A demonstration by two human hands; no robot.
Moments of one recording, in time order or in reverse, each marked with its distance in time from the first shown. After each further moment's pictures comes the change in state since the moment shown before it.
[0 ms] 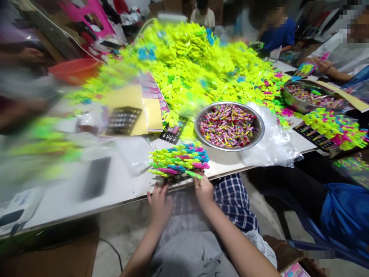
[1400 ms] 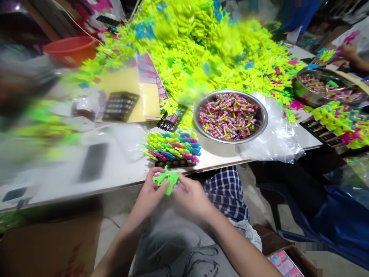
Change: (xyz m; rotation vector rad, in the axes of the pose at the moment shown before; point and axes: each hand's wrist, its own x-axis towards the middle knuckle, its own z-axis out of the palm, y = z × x) left_hand 0.042 0.084 -0.104 -1.040 -0.418 -0.451; right_hand 0.021 -0.097 -0.074 0.758 -0.744 0.363
